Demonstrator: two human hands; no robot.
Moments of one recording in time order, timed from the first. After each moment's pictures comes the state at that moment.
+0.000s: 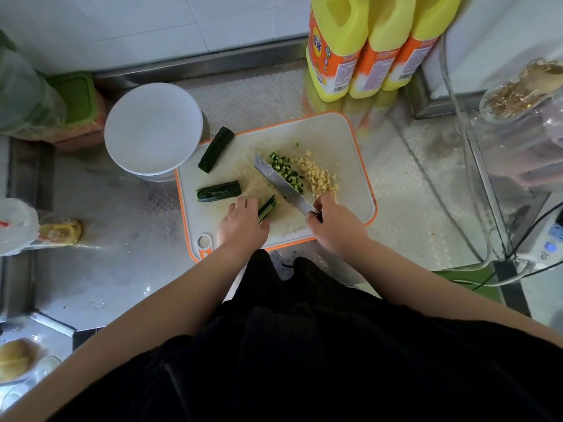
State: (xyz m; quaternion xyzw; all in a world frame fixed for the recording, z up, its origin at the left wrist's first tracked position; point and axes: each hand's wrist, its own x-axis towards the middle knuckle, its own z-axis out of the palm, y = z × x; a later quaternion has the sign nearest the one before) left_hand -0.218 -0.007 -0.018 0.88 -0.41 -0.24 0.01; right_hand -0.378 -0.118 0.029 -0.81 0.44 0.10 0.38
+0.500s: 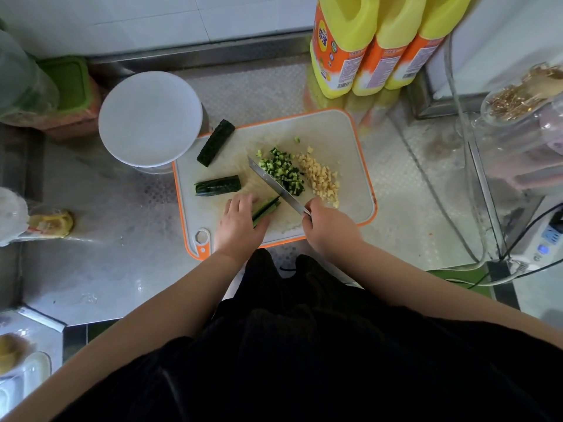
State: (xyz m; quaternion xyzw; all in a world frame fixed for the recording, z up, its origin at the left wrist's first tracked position) left_hand -0.217 0.016 -0.040 0.86 -0.44 -0.16 0.22; right_hand -0.370 -0.103 0.029 -0.85 0.40 0.13 0.31
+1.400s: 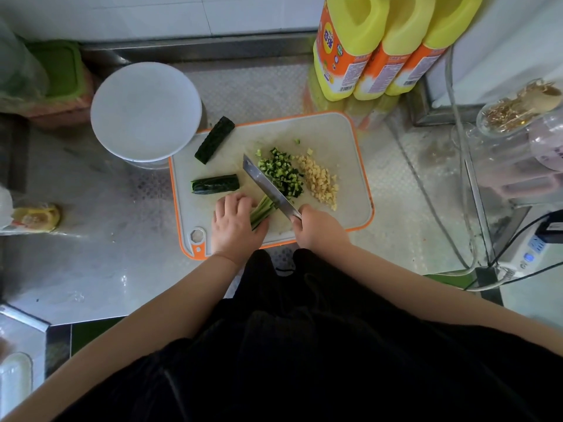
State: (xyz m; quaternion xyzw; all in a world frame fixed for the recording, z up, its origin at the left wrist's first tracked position) left_hand -0.220 0.023 -0.060 0.86 -0.45 -0.05 0.22; right_hand -0.350 -0.097 0.032 -0.83 0.41 0.18 0.33
